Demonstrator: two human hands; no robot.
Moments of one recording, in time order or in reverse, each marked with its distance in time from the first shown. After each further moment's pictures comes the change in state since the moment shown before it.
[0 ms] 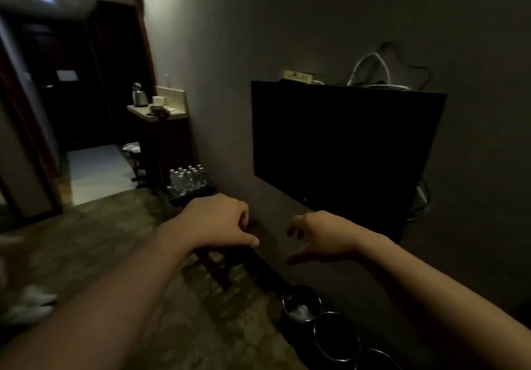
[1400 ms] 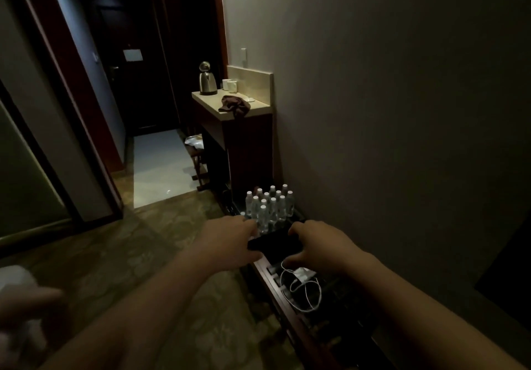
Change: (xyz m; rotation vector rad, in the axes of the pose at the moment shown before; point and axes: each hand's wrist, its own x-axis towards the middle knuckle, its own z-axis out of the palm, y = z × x) left_hand 0.478 -0.726 0.133 0.073 0.048 -0.224; right_hand 0.917 -0.155 0.055 0.182 0.008 -0.168
